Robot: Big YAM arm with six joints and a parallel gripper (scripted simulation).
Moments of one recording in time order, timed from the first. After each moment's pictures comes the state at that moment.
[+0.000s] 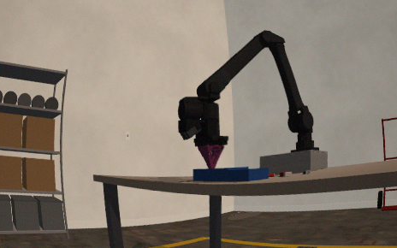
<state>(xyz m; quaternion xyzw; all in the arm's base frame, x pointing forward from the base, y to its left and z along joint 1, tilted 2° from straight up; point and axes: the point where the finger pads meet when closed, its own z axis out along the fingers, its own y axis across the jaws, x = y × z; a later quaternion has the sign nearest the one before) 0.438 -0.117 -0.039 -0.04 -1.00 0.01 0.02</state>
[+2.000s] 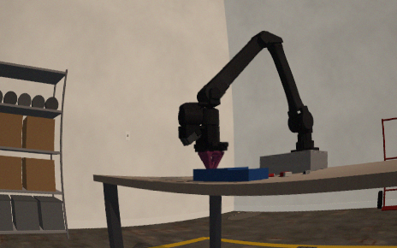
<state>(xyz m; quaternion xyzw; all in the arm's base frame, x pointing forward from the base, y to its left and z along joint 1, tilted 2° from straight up) 0.437 -0.119 -0.057 -0.04 -1.00 0.01 0.01</state>
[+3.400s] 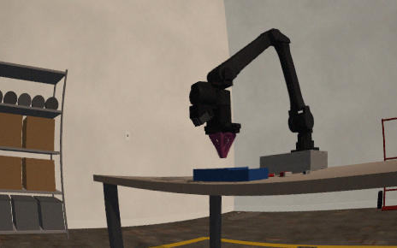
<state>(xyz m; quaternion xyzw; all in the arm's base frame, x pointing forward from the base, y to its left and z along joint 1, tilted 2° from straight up) 0.444 -0.059 -0.009 -0.02 -1.00 0.01 0.01</state>
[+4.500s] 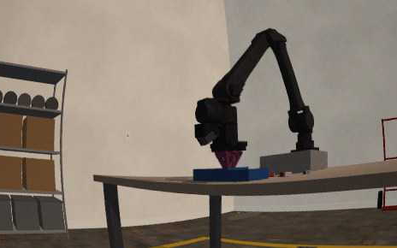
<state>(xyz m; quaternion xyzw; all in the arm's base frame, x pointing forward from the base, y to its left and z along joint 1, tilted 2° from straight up) 0.443 -0.034 -0.065 -0.03 -1.00 0.01 0.01</state>
